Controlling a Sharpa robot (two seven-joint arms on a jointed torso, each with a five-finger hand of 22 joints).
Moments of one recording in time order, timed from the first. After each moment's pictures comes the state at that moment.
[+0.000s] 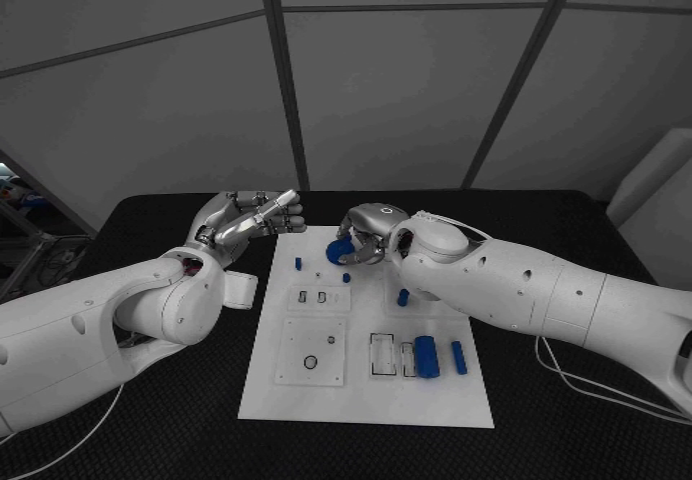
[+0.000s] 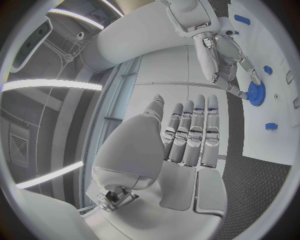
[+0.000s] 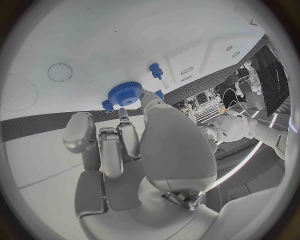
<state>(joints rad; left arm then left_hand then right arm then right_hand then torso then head) 1.18 -0.90 0.05 1.64 -0.07 -0.40 0.43 1.40 0.01 0.02 0.12 0.11 1.03 0.20 0.07 0.07 1.11 0.15 0.08 0.06 1.15 0.11 0.13 0.10 0.19 0.95 0.22 0.28 0.10 1.19 -0.45 0.07 1.19 -1.66 -0.23 -0.21 1.38 -0.16 0.14 0.25 0.32 0.89 0.17 0.09 0.08 1.42 0.08 1.38 1.31 1.46 0.00 1.57 1.31 0.11 1.31 0.11 1.34 1.07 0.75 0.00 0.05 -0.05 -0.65</state>
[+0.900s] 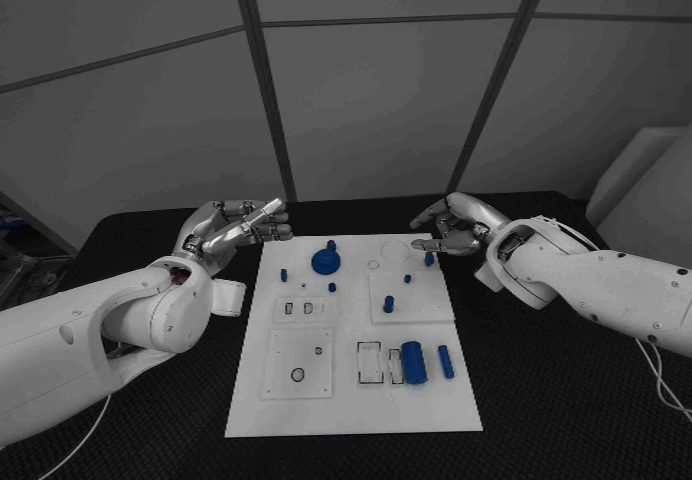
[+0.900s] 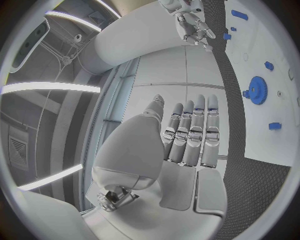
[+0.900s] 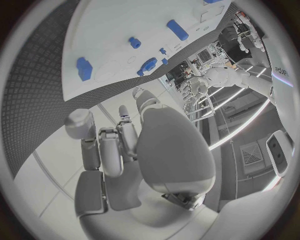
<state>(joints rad) 1.18 -0.91 0.04 1.61 -0.07 -0.40 0.43 1.40 0.01 0.02 0.12 0.11 1.03 0.20 0.07 0.07 1.11 0.15 0.08 0.06 1.15 0.11 0.13 0.10 0.19 0.95 0.22 0.28 0.10 1.20 -0.87 0.07 1.40 -1.18 -0.39 0.04 1.44 -0.16 0.14 0.19 0.33 0.95 0.16 0.10 0.07 1.39 0.07 1.34 1.31 1.46 0.00 1.54 1.31 0.11 1.24 0.11 1.27 0.95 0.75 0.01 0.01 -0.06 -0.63</state>
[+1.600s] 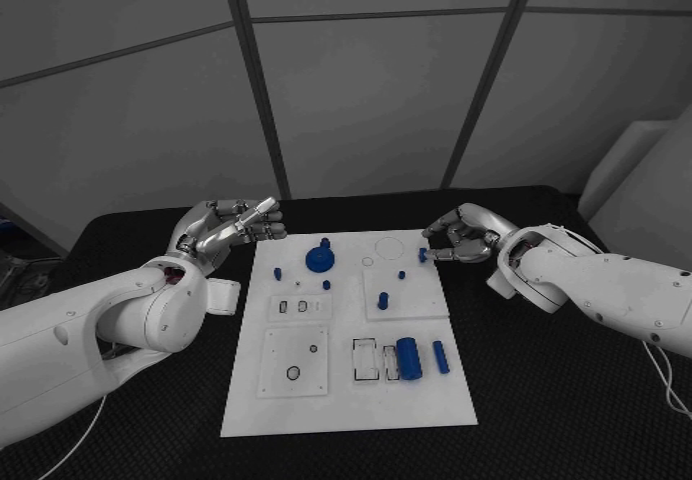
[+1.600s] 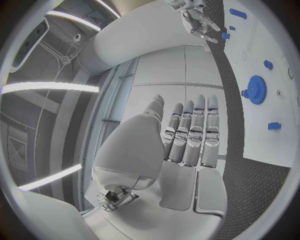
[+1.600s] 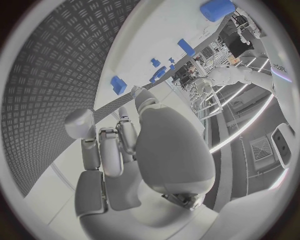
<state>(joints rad) 1.18 -0.89 0.04 1.58 -0.06 -0.39 0.43 1.40 0.01 0.02 0.12 0.11 1.03 0.20 0.07 0.07 1.11 0.15 0.08 0.06 1.15 0.11 0.13 0.10 0.19 0.95 0.22 0.28 0.10 1.15 -0.90 0.07 1.33 -1.12 -0.33 0.07 1.45 -0.16 0.12 0.17 0.34 0.93 0.16 0.08 0.07 1.38 0.08 1.33 1.30 1.46 0.00 1.54 1.31 0.11 1.24 0.11 1.27 0.94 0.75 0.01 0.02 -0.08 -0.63</state>
